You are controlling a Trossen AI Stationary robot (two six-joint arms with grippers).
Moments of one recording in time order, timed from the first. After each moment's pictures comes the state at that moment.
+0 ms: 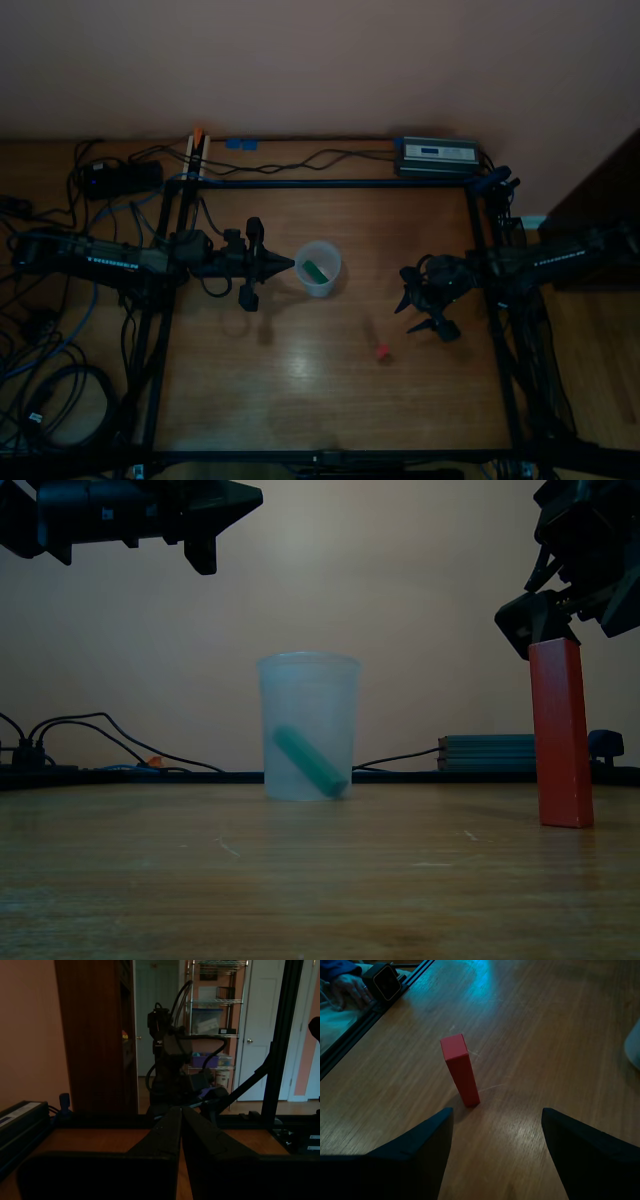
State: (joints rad) left arm 0.00 1.05 0.52 0.63 0.00 0.00; right arm 0.14 0.99 0.52 -0.25 -0.29 -0.16
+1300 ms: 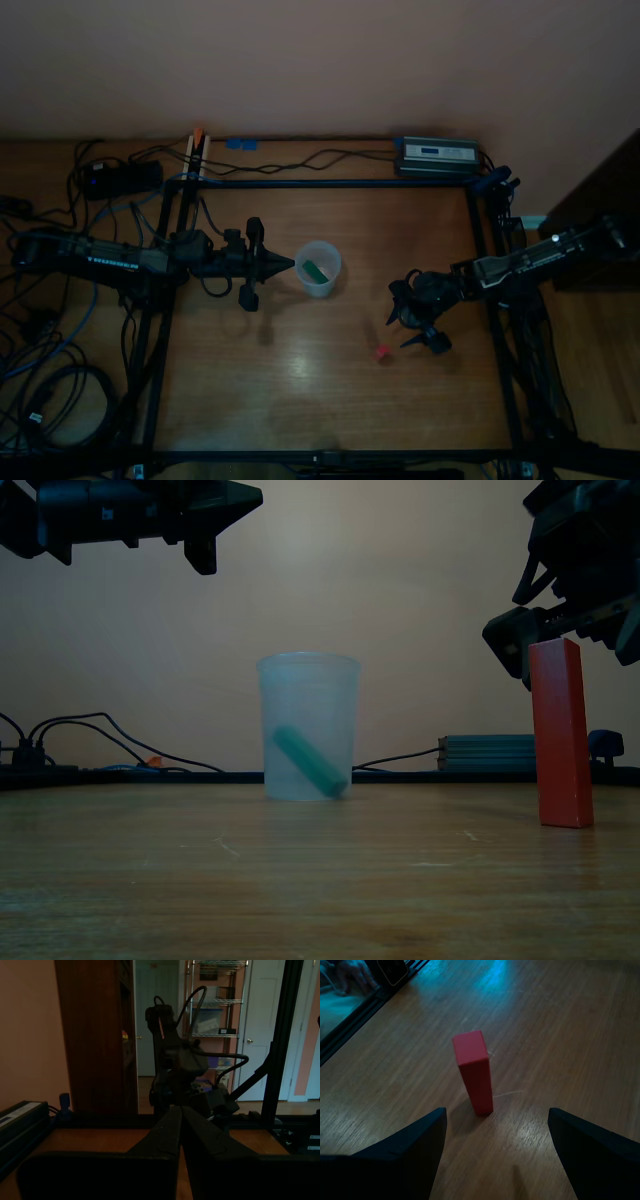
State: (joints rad) left arm 0.00 1.05 0.52 0.63 0.00 0.00; right arm 0.23 1.16 0.52 -0.10 -0.25 -0.16
